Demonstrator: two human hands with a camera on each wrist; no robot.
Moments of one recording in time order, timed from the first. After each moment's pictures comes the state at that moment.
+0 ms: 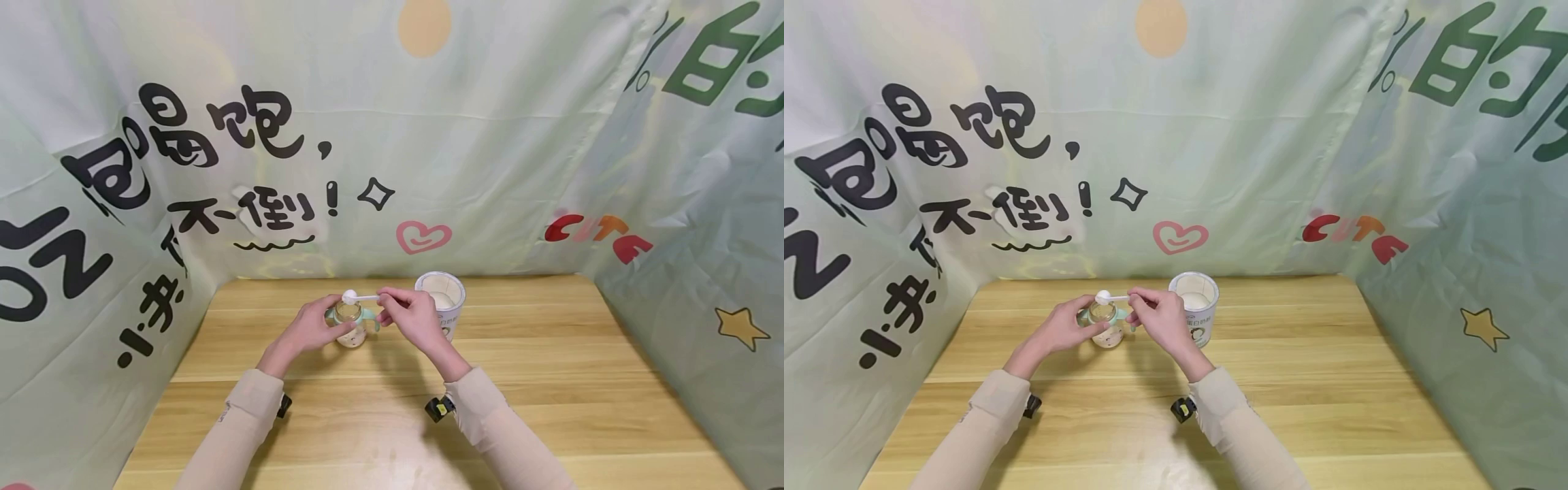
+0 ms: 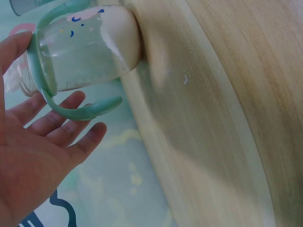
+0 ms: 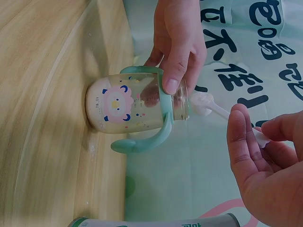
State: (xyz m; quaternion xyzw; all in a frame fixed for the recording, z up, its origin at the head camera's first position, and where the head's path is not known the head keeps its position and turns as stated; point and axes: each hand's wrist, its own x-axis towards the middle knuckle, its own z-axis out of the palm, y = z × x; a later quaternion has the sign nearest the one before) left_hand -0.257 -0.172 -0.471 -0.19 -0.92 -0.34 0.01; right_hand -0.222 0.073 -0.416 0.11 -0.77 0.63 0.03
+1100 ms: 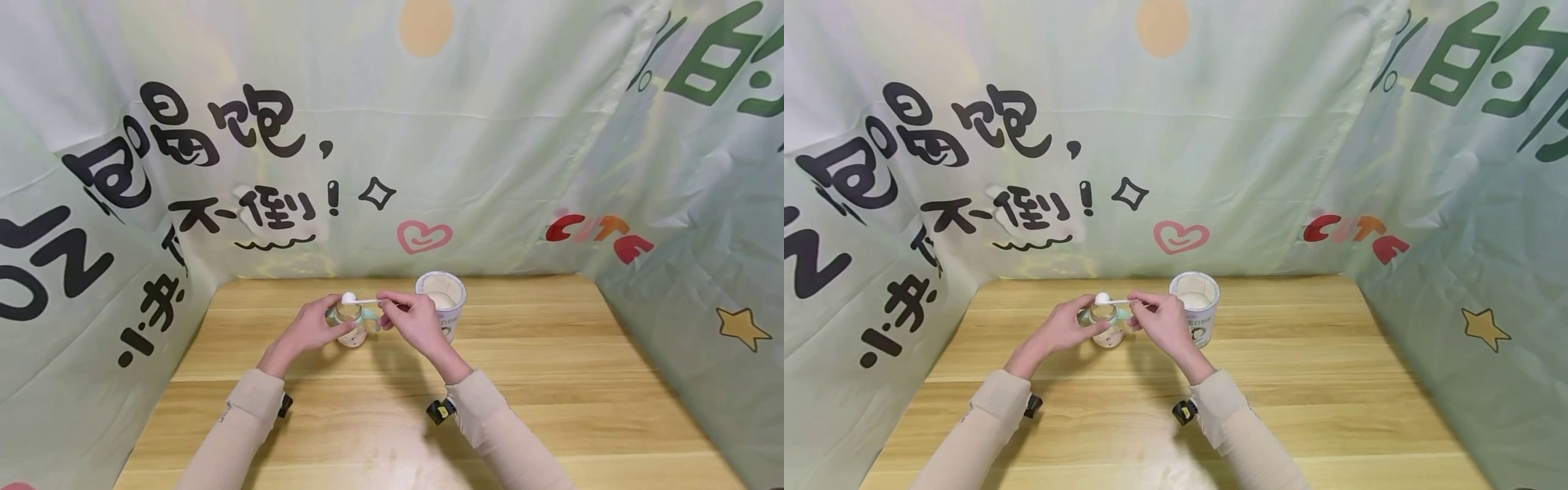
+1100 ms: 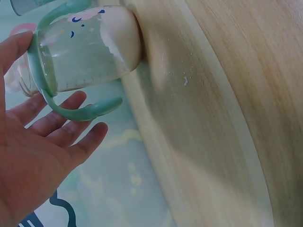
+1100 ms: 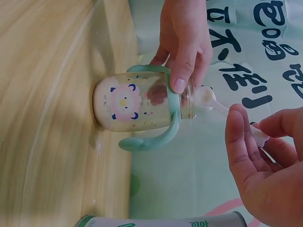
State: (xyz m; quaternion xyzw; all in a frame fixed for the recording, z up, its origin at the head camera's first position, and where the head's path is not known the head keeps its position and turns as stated) left_hand -0.257 -0.172 -0.471 -0.19 -0.92 -0.35 0.00; right_hand -0.220 0.074 -0.422 0.11 -0.78 0.61 0.03
